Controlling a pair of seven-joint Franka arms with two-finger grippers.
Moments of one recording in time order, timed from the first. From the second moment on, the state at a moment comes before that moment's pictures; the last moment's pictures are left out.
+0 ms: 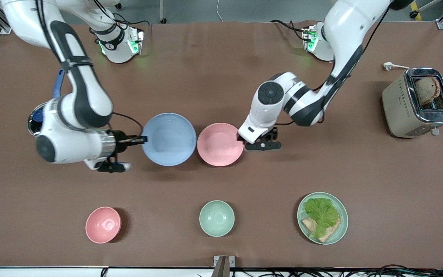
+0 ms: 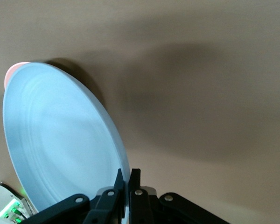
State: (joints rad) left arm -0.20 0.46 -0.48 -1.81 0.37 2.24 -0.83; right arm 0.17 0.46 0.11 -1.70 0.47 1.88 0.10
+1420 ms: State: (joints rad) left arm -0.11 -0.18 0.06 -1.68 -0.04 1.68 0.09; right arm 0.30 0.58 0.27 -1.85 0.49 2.39 0.21
